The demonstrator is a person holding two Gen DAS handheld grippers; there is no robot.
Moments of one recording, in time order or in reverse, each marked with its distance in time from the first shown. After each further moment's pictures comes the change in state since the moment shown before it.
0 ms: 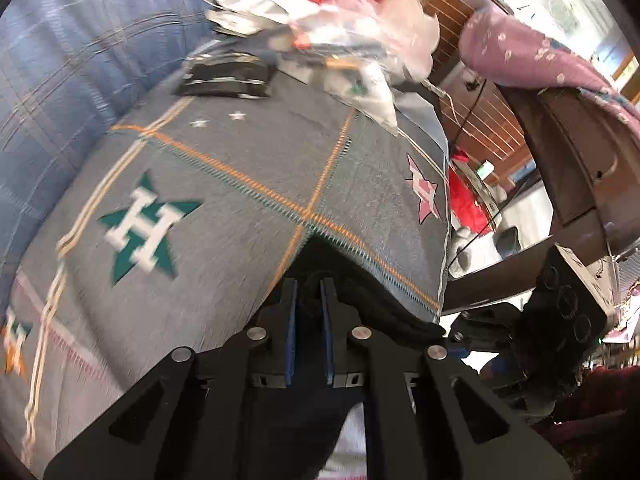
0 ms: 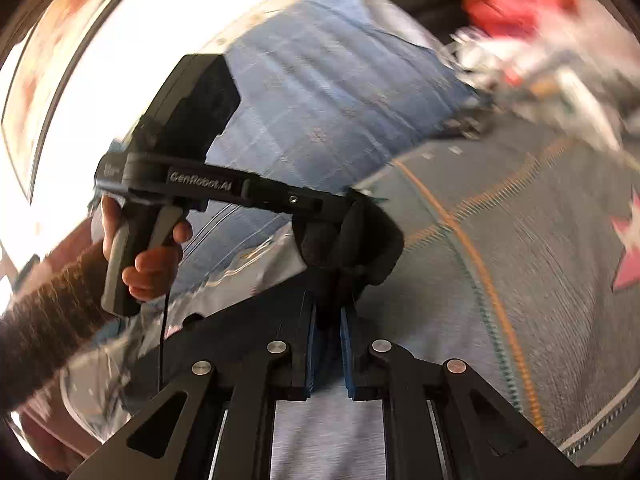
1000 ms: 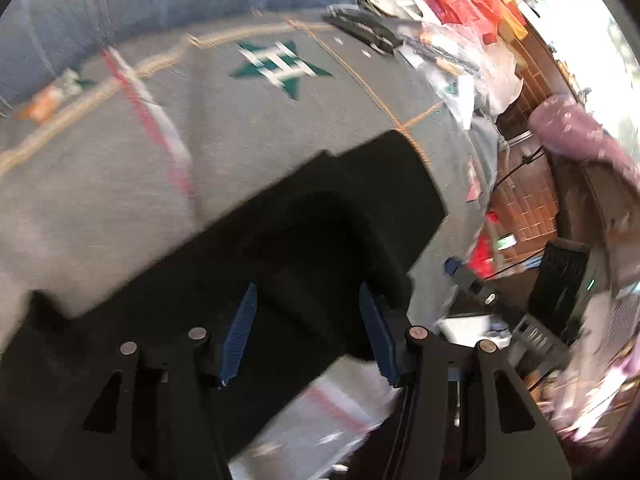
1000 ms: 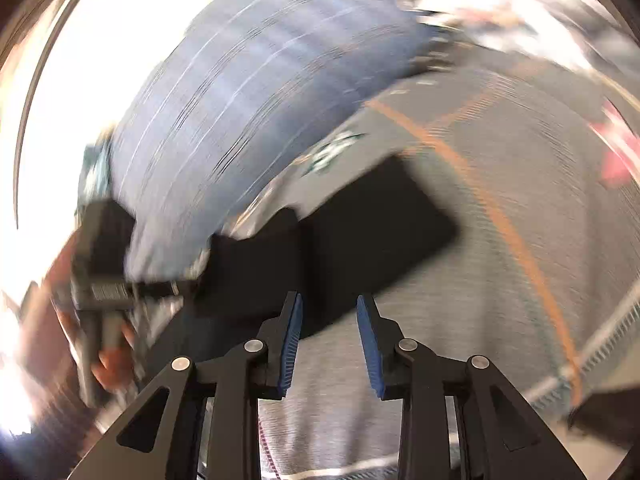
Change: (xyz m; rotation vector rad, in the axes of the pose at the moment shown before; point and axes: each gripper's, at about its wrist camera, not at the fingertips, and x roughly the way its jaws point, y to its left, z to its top) left arm 0.004 0.034 -0.112 -0.483 -0.027 -0.025; right arm -0.006 -0.027 -0.035 0.241 0.130 -0.038
